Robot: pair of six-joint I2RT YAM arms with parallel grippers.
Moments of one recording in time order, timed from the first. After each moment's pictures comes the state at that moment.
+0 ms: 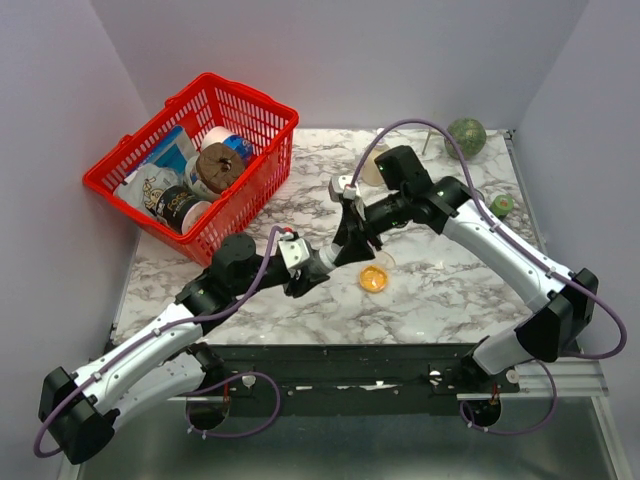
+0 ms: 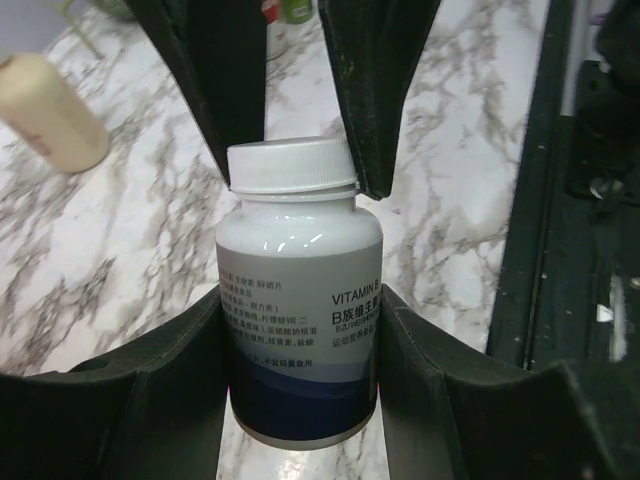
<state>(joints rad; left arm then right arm) -0.73 0.82 0.61 0.01 0.45 0.19 0.68 1.50 1.47 -0.77 -0.95 -0.46</state>
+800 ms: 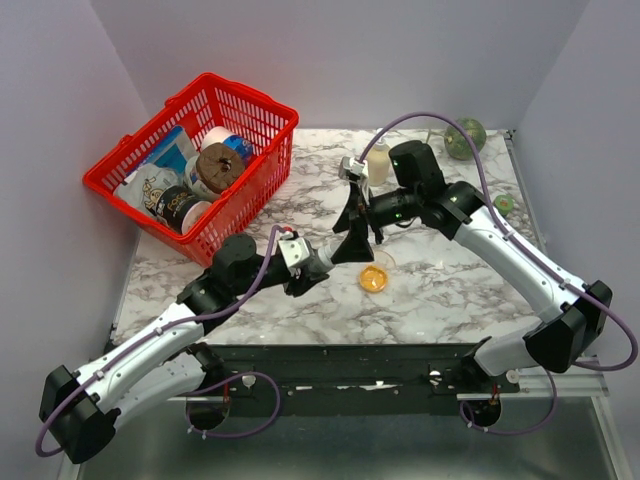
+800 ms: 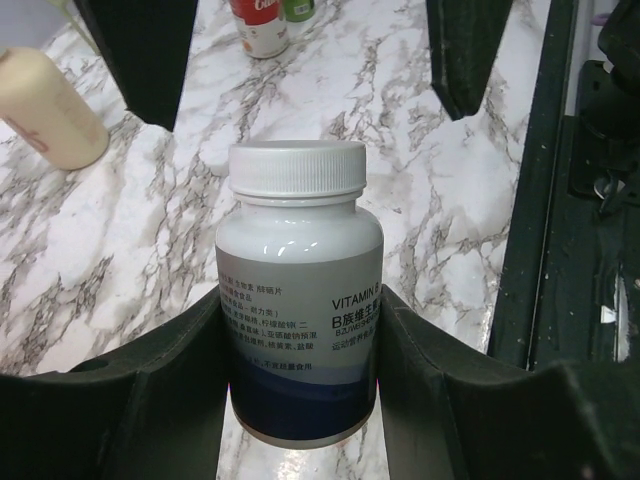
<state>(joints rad) -0.73 0.82 0.59 0.04 0.47 0.19 0.66 1.44 1.45 -0.67 -0.91 -0.22</state>
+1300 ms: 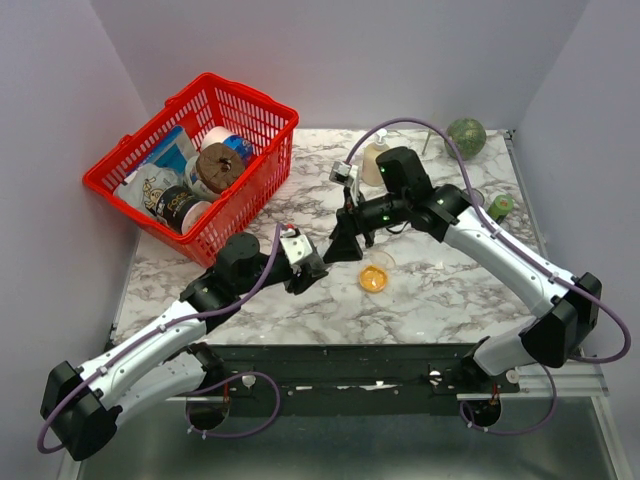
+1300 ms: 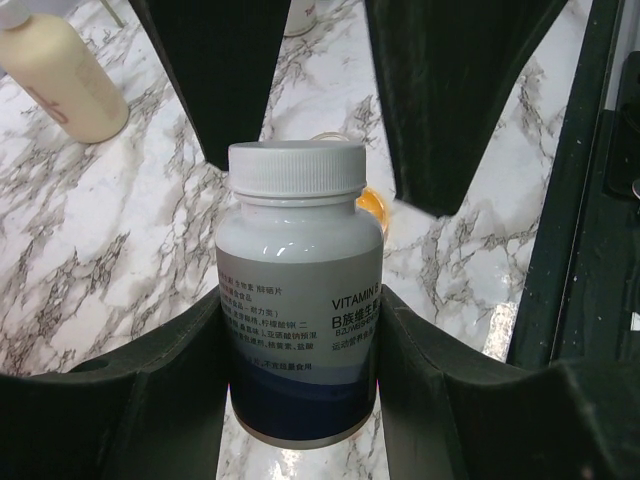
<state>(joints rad) -0.73 0.85 0.59 0.04 0.41 0.19 0.70 1.46 1.42 -0.62 -0.80 -0.01</state>
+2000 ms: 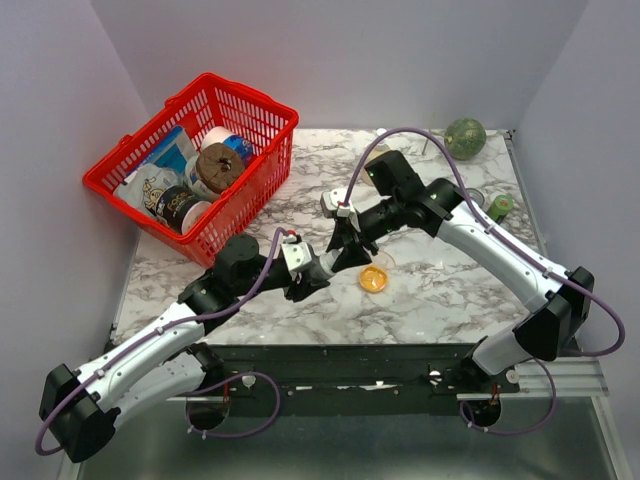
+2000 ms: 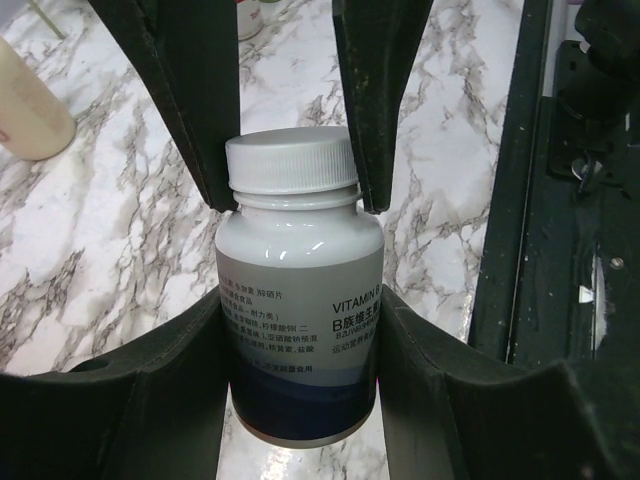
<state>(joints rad) -0.74 0.83 0.59 0.01 0.50 0.19 0.73 1.51 1.50 -0.83 -0.91 -0.65</state>
